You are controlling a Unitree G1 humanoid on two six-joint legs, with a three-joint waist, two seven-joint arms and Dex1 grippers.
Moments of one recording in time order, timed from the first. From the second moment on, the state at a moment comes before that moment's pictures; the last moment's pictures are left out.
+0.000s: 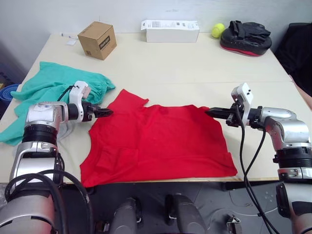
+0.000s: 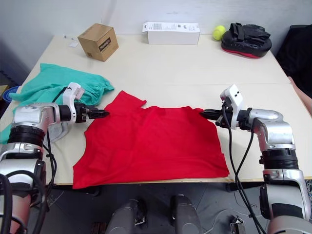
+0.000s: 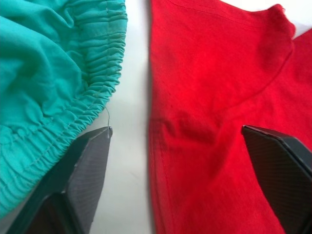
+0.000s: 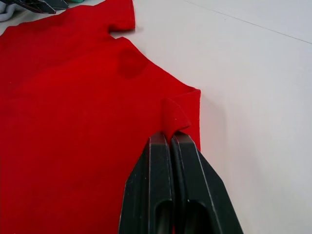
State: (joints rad) left arm -0.95 0.70 -0.01 0.83 -0.18 0.70 -0.90; right arm -0.67 -0.70 -0.05 0.35 0.34 0.55 1.14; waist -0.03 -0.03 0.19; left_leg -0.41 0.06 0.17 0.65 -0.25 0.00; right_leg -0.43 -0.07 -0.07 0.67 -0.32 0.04
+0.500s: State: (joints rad) left arm -1.00 0.67 -0.04 0.91 -0.14 0.73 -1.04; right arm -0.66 -0.70 -0.05 0.34 0.35 0.57 1.13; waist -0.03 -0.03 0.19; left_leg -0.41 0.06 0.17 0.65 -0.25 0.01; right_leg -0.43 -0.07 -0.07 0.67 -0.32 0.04
